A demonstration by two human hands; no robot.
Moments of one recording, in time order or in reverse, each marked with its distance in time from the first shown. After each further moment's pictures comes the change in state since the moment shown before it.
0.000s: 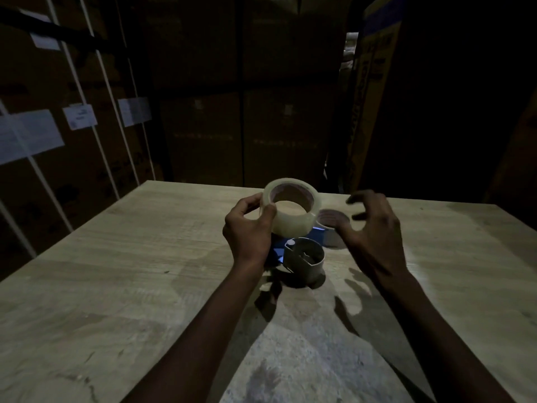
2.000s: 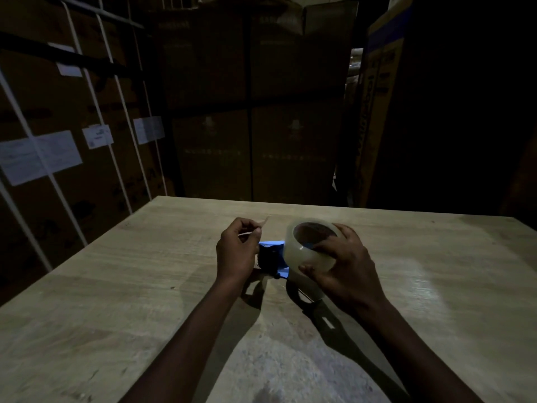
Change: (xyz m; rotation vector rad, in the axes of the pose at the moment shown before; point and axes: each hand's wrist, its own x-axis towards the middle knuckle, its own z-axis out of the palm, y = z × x) left_hand 0.022 -0.026 -0.026 0.134 -0.213 0.045; right_hand -0.025 -0.009 0.019 0.028 -0.169 -0.221
